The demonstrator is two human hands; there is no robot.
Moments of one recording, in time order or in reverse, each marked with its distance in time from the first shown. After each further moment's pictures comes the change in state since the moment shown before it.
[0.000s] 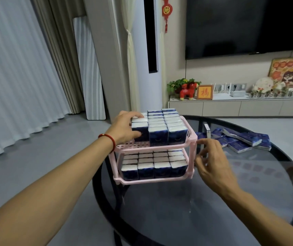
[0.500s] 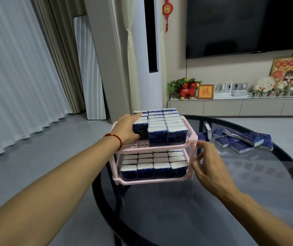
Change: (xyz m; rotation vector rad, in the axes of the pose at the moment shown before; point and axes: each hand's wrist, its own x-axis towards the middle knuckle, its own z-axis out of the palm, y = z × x) left_hand 0.009 -0.002 0.015 0.237 -0.010 0.051; right_hand -0.001 0.010 0.013 0.013 -0.106 0.000
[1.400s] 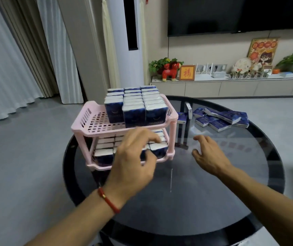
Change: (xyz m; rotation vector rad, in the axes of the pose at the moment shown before) left_hand -0.133 0.093 0.060 -0.393 0.431 0.438; right_hand 0.000 0.075 -0.014 -0.360 -0.269 0.314
